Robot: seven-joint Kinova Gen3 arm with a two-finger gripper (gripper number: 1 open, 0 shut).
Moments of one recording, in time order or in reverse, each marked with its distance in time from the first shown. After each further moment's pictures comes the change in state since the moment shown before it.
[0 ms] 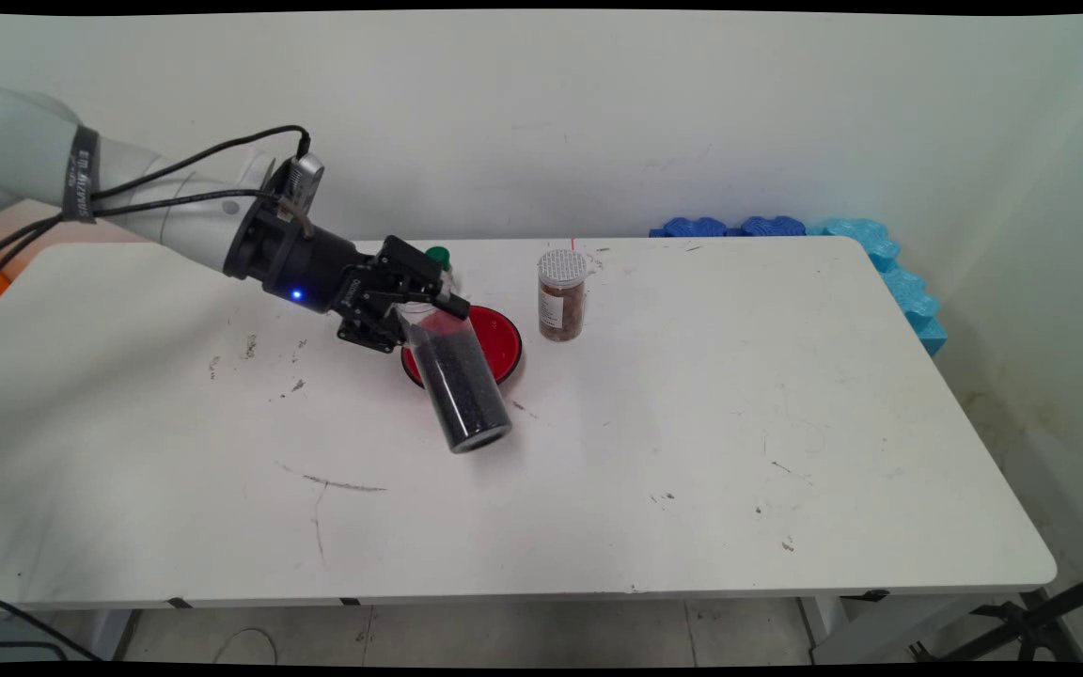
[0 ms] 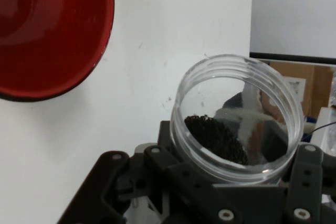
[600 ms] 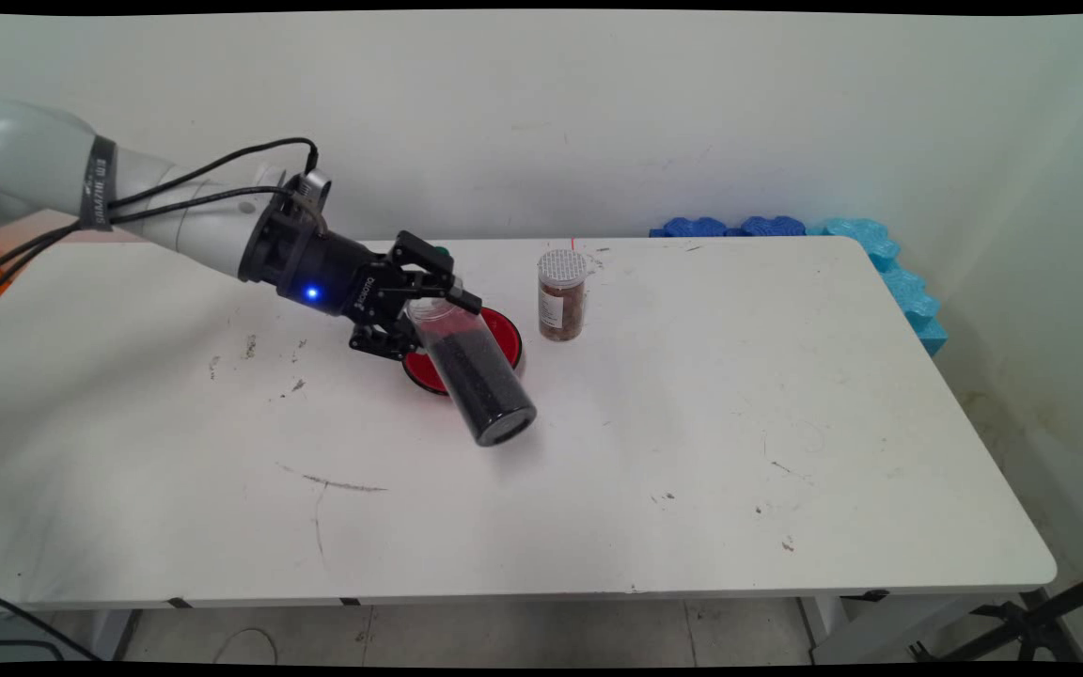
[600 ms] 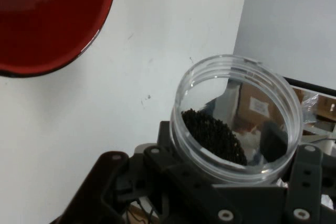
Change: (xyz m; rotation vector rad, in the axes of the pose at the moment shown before) arm 0.003 -0.004 0.011 -0.039 -0.008 -0.182
